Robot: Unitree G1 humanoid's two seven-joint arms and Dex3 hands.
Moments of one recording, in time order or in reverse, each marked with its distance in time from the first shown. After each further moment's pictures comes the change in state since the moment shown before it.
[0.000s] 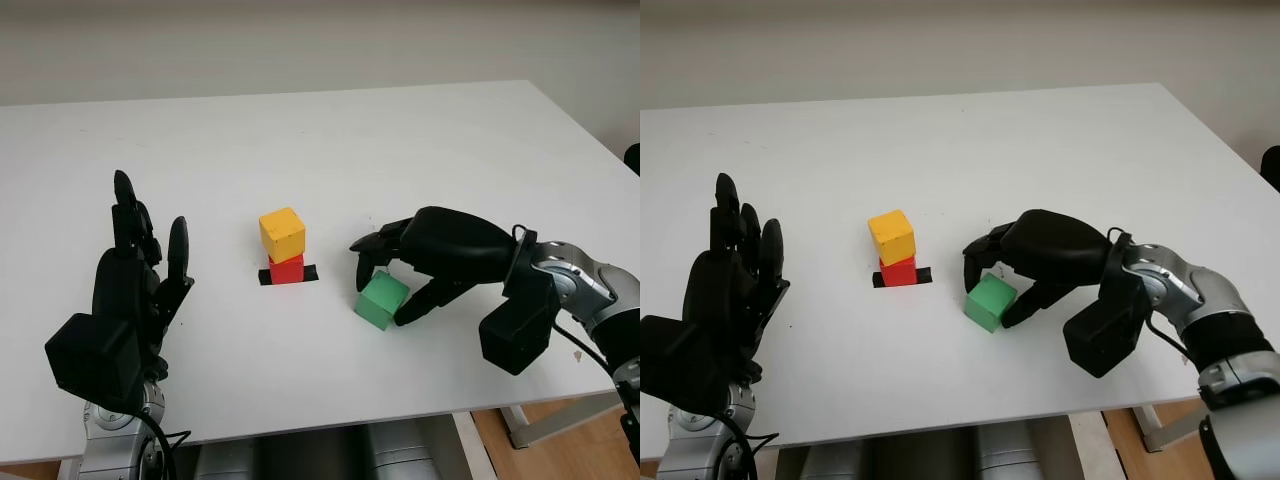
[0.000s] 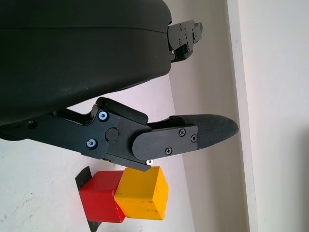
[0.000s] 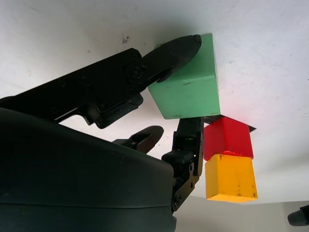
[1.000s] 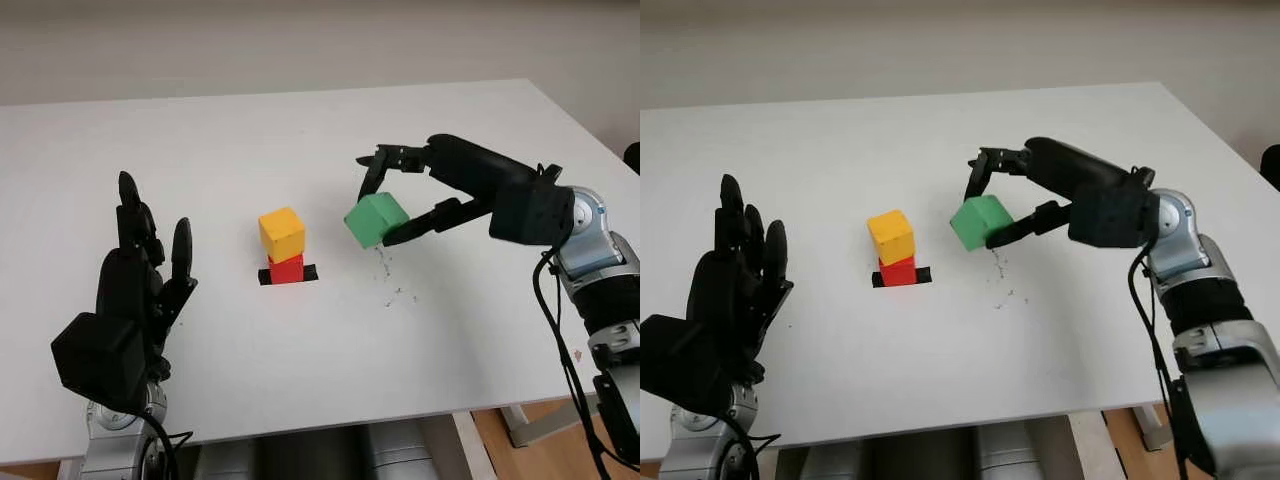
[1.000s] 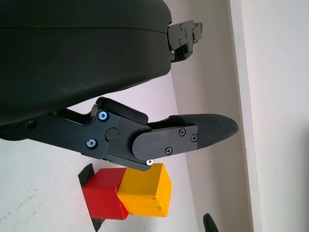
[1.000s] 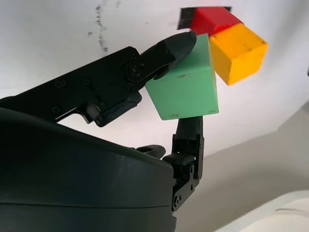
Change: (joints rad) left arm 0.003 -0.002 -0.011 -0.003 0.009 0.007 0.000; right arm -0.121 0.149 -0.195 -0.008 0.563 0.526 0.444
